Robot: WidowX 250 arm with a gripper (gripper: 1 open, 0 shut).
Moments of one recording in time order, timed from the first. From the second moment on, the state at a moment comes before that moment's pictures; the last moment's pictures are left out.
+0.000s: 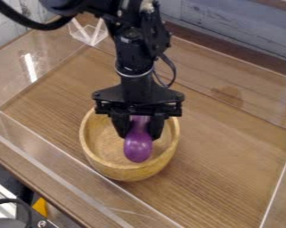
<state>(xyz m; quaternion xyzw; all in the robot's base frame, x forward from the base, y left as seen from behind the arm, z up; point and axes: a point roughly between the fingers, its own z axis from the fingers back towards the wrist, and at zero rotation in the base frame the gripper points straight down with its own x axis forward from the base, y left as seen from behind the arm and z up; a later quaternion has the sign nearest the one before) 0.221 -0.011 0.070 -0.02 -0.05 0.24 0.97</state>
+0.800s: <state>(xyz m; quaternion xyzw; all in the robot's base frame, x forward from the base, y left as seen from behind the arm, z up) 0.225 -0.002 0.059 -0.01 -0.05 0.25 0.97</state>
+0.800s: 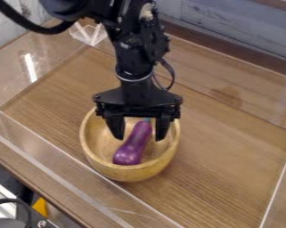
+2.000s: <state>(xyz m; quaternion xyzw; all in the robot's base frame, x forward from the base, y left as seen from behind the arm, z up) 0.216 0.006 0.038 0.01 -0.05 0.27 0.96</state>
